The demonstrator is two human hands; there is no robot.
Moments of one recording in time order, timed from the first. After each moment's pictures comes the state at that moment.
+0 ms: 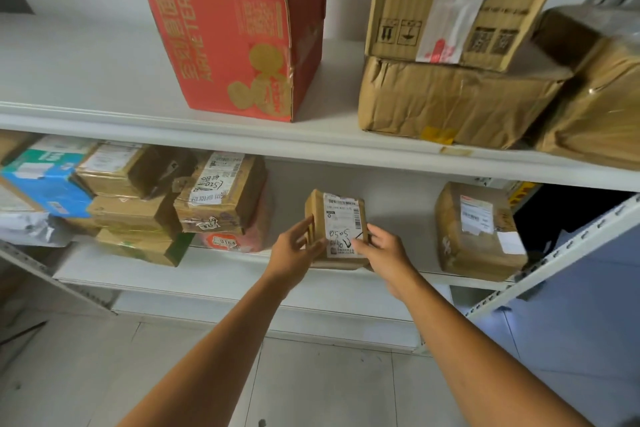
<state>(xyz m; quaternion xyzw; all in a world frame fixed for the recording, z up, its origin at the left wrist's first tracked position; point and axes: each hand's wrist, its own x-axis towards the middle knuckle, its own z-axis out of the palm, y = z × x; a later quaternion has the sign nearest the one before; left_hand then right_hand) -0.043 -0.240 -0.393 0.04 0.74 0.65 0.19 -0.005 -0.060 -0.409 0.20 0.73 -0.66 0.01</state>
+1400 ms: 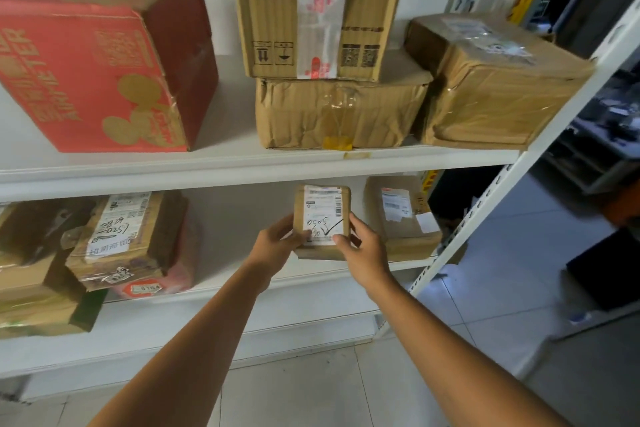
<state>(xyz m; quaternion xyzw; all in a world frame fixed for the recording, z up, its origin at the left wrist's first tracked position) -0.070 -0.152 -0.385 0.14 0.68 0.66 0.29 0.037 -0.010 -0.370 0.27 0.77 -0.56 -0.14</state>
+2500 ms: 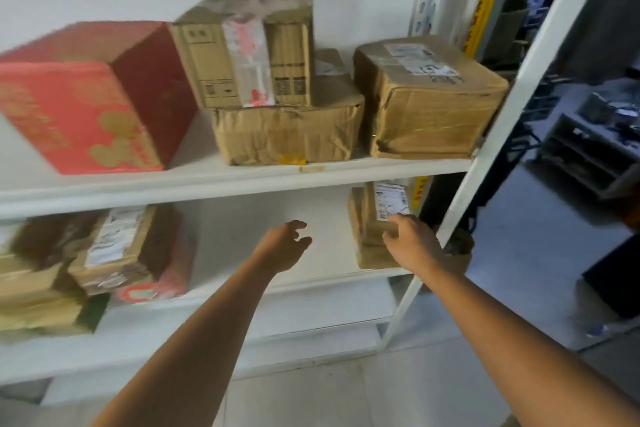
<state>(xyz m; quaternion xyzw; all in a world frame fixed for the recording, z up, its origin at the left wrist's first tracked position) -0.035 -0.098 -0.334 0.22 0.91 0.29 0.20 0.099 0.116 -0.323 0.29 0.93 -0.22 -0.05</state>
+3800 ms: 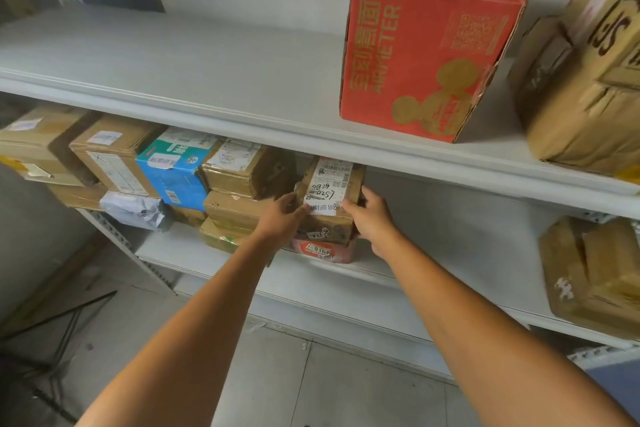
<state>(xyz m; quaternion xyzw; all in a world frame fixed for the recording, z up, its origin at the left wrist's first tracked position) -0.154 -0.438 -0.367 -0.05 0.81 0.57 0.14 -0.147 -0.262 -0.371 0.17 0.77 -0.62 0.03</state>
